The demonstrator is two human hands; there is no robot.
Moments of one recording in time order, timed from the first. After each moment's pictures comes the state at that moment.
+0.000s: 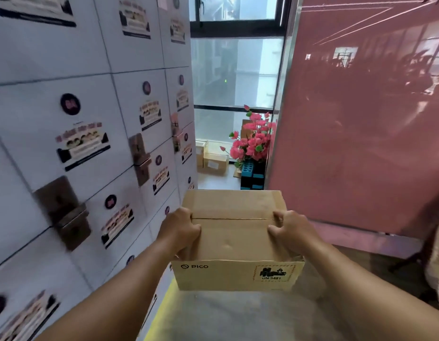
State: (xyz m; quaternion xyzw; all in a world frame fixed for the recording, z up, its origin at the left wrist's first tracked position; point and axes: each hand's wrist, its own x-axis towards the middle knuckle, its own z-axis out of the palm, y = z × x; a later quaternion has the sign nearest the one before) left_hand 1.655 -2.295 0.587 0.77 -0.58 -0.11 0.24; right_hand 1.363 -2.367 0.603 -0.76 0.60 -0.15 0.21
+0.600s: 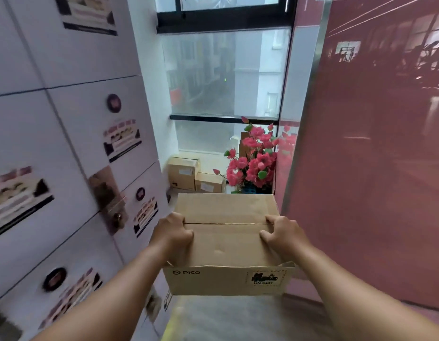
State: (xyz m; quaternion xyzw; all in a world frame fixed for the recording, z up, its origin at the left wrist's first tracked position) left_hand 1.741 -2.803 0.585 0.80 -0.56 -0.08 0.20; right_hand 1.451 -2.871 0.590 -0.76 0.59 -0.15 0.22
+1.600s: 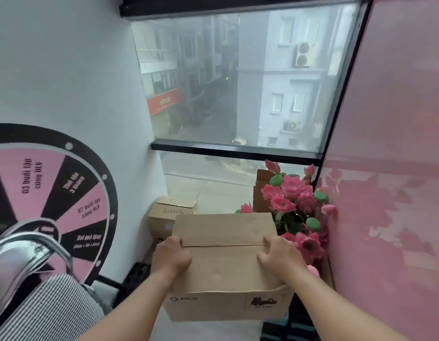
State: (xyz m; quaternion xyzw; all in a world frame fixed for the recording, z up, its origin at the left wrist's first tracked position) left_hand 1.976 -3.523 0.544 0.83 -0.46 -0.17 0.25; right_hand 1.709 -3.601 0.545 -0.74 0.61 -0.12 0.25
